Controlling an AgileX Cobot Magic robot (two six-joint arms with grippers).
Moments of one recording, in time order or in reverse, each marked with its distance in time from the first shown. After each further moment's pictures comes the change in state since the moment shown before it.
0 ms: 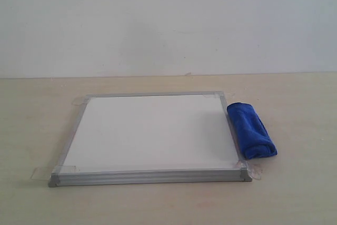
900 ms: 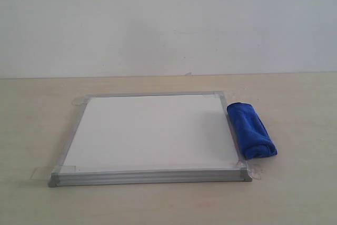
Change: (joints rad) left arm 0.000 0.000 0.000 0.000 0.000 0.000; right arm -0.002 0.000 0.000 0.000 0.010 0.030
